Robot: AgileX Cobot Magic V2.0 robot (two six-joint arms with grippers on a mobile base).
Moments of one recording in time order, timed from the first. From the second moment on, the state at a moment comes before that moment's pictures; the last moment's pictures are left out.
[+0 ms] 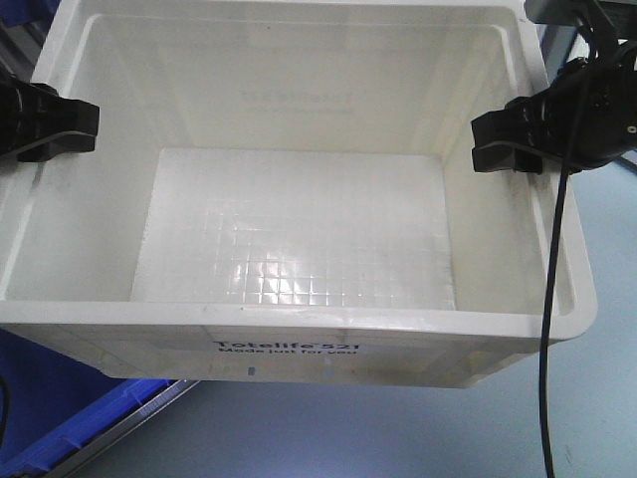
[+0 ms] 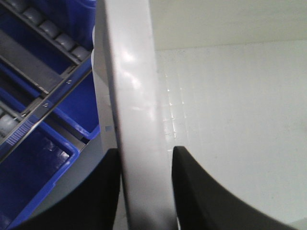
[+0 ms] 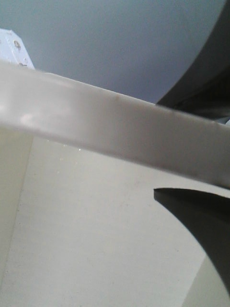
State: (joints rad) left arm -0.20 1.23 -1.20 -0.22 0.92 0.02; right arm 0.20 1.32 -1.26 0.27 1.00 -0.10
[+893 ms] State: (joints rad) left arm -0.20 1.23 -1.20 -0.22 0.92 0.02; right arm 0.20 1.32 -1.26 0.27 1.00 -0.10
